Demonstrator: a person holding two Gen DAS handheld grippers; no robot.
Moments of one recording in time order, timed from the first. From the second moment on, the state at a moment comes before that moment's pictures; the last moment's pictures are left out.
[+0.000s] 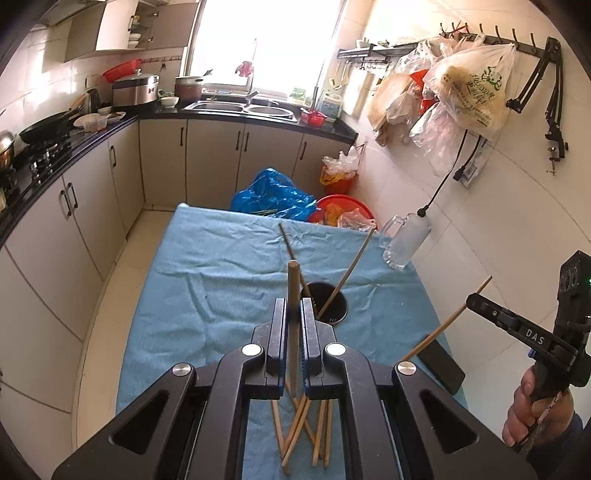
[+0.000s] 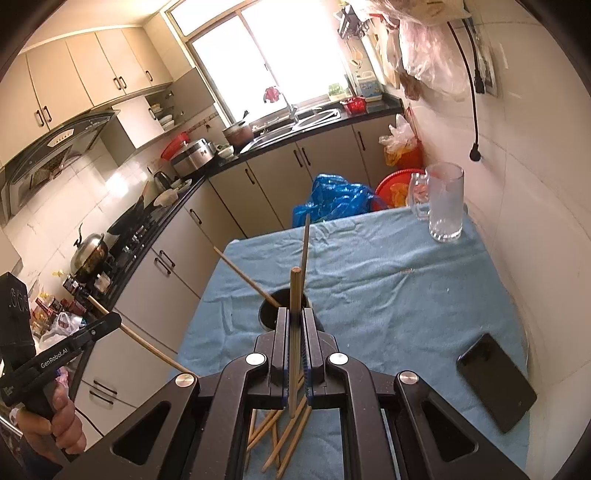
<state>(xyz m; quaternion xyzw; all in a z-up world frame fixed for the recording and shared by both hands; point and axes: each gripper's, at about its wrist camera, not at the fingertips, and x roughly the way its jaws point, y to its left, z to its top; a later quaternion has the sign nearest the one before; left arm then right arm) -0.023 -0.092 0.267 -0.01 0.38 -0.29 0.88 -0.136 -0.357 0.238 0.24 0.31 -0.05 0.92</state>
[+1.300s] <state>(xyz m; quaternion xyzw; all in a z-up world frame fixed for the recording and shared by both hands) 0.073 -0.168 0.270 -0.02 0.38 -0.29 0.88 -0.018 -0.401 0.254 0.25 0.30 -0.05 0.92</state>
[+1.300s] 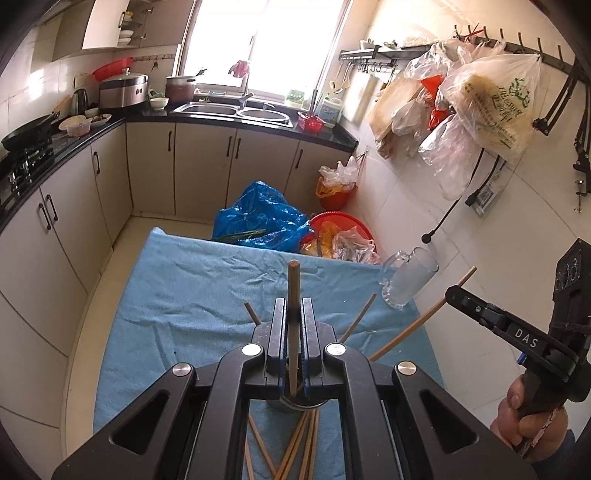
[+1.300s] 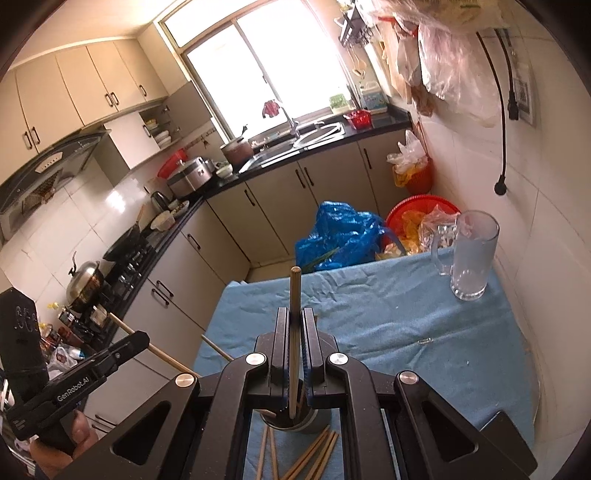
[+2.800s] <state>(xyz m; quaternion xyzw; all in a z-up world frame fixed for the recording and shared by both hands) 0.084 -0.166 0.229 -0.02 0.41 -0.27 0.87 -0.003 -0.400 0.196 0.26 0.37 -0.06 0.89</state>
